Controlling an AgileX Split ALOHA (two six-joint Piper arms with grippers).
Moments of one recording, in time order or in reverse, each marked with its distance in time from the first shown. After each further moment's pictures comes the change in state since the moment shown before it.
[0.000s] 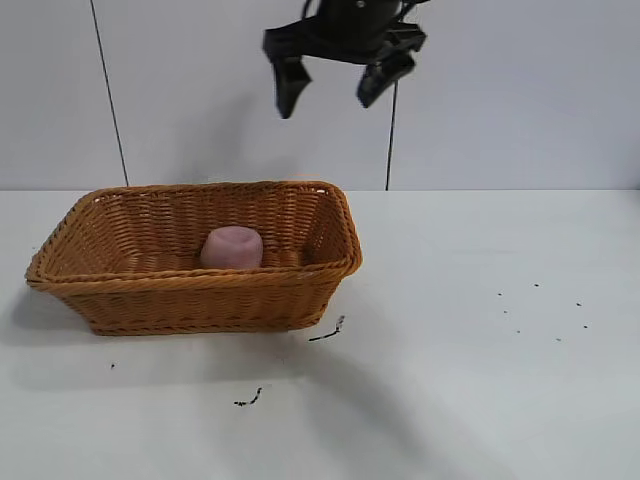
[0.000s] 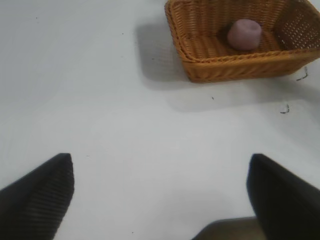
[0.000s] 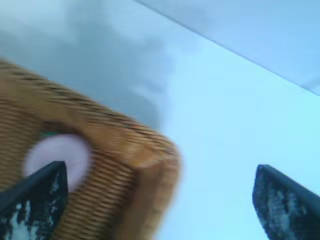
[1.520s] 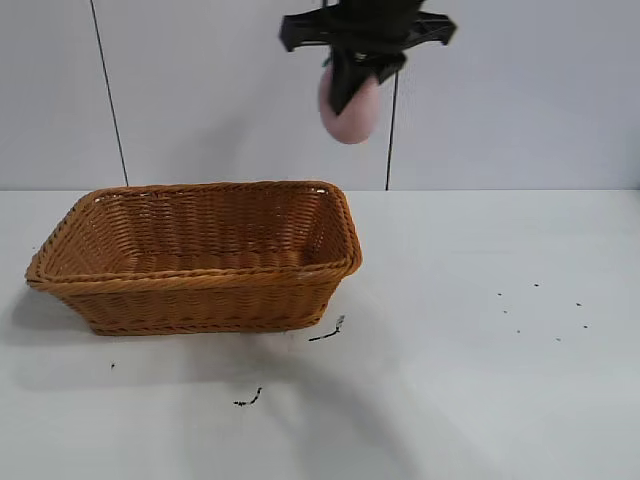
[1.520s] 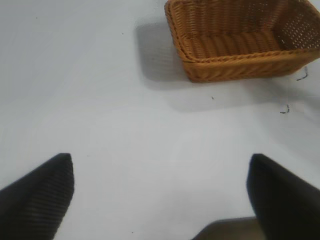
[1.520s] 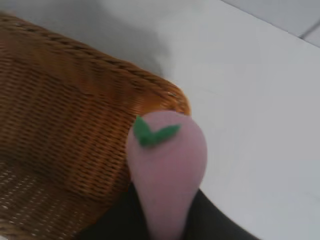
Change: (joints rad) left arm 0.000 0.000 0.000 0.000 0.000 0.000; right arm 0.158 -0.086 0.123 0.007 0.014 0.021
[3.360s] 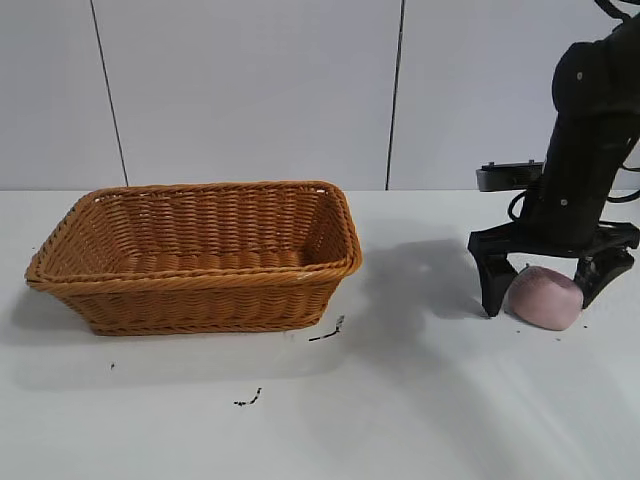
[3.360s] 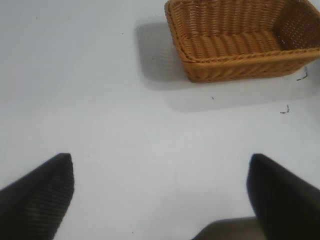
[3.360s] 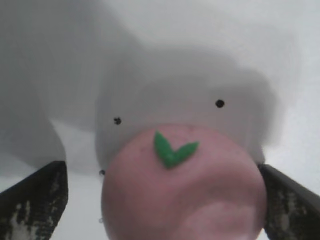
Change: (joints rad) left arm 0.000 0.000 0.000 0.000 0.000 0.000; right arm -0.414 -0.030 0.697 -0.020 -0.258 0.005
